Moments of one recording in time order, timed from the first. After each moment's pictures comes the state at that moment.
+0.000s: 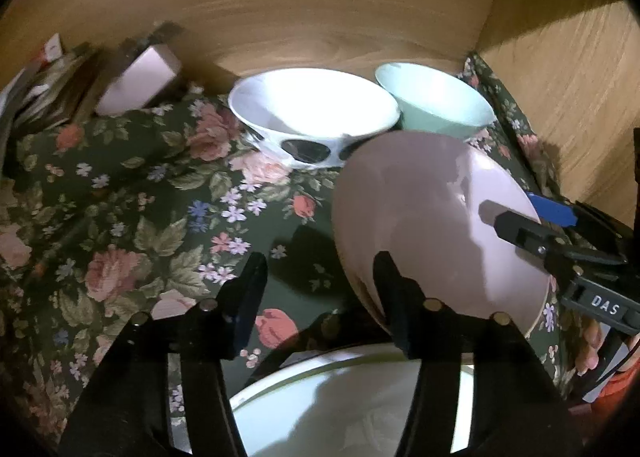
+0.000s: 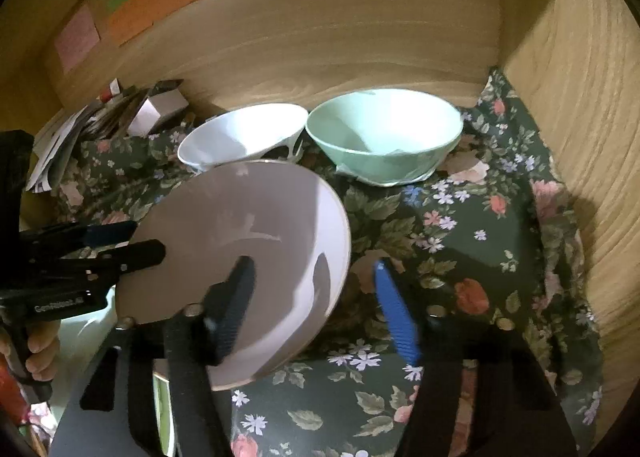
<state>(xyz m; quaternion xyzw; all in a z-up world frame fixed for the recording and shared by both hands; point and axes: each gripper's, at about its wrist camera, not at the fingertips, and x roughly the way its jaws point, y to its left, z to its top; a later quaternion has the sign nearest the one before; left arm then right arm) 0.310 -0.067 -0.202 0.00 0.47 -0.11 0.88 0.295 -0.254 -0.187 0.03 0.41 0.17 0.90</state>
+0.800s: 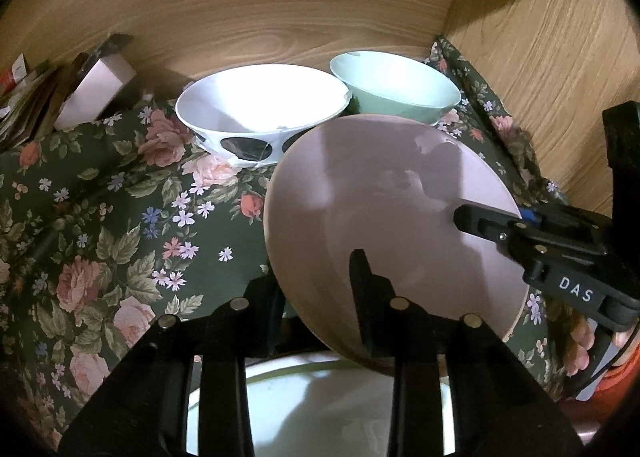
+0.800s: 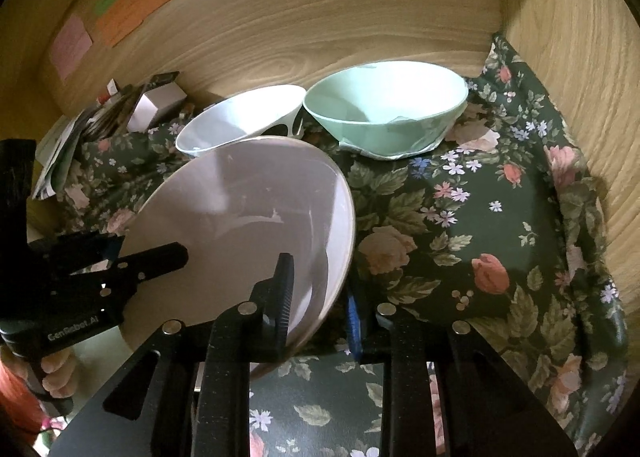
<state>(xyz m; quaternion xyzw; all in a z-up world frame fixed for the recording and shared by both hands) 0.309 -0.098 -0.205 0.02 0.47 -0.15 0.87 0.297 -0.259 -0.198 0.06 0.43 0.18 0.88</state>
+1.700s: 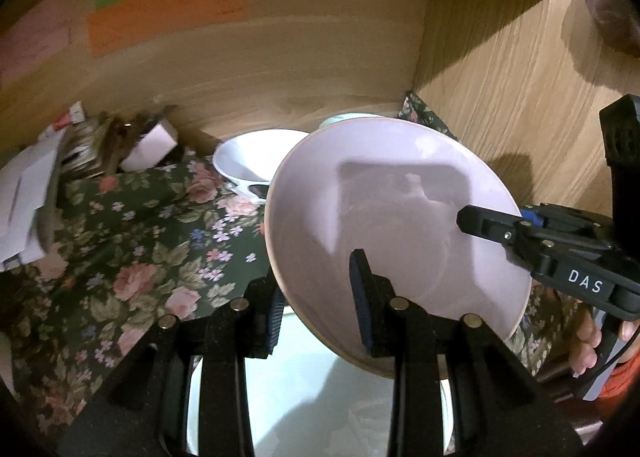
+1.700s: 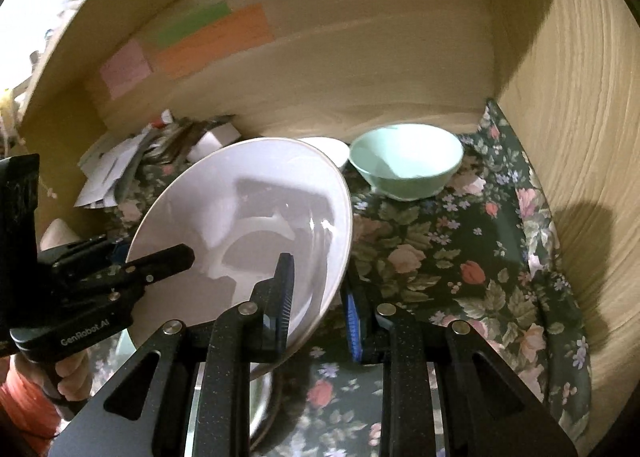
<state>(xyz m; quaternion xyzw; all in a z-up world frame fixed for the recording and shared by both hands) 0.234 -0.072 -0.132 0.01 0.39 -0.15 0.91 0.232 -0.249 -0.131 0.06 0.36 0.20 0.91</state>
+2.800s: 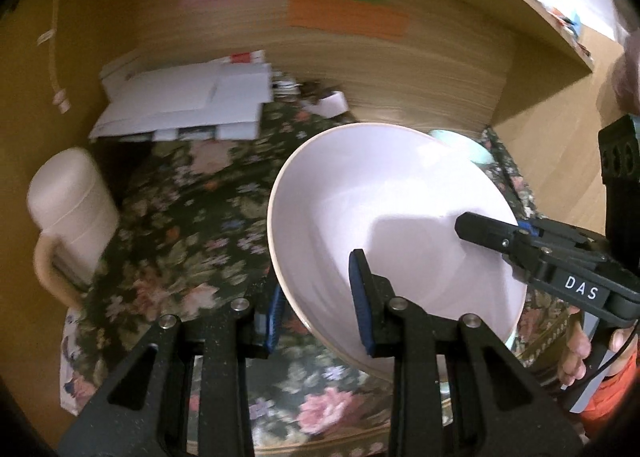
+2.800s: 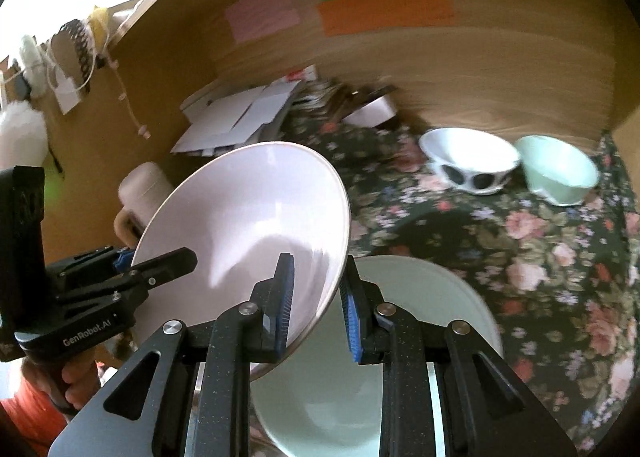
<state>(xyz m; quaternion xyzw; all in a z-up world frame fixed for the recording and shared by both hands) 0.115 0.081 -0.133 -0.07 0.37 -0.02 0.93 0.175 -0.105 -0.130 0.02 0.36 0.33 0.87</state>
